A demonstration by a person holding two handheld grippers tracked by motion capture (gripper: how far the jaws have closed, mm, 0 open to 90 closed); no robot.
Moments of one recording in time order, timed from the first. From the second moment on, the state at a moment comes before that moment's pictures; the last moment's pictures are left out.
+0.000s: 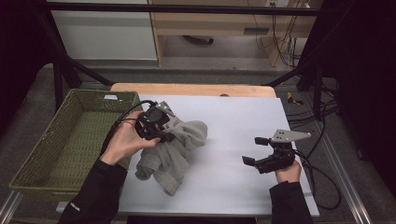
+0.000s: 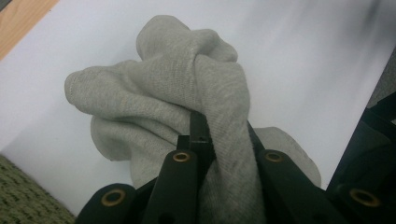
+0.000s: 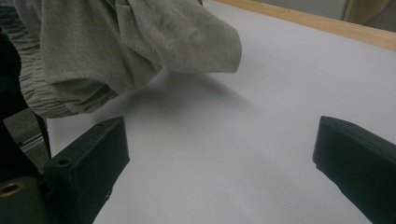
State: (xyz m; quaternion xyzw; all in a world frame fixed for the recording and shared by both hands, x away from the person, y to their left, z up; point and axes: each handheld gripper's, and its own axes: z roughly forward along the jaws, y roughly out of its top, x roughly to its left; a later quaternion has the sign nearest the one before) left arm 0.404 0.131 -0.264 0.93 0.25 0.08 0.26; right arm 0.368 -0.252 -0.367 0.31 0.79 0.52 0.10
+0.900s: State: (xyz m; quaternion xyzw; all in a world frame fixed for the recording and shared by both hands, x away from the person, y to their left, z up) left arm 0.407 0.104 -0.311 0.93 0.23 0.05 0.26; right arm 0.368 -0.253 -0.367 0.31 0.79 0.52 0.10
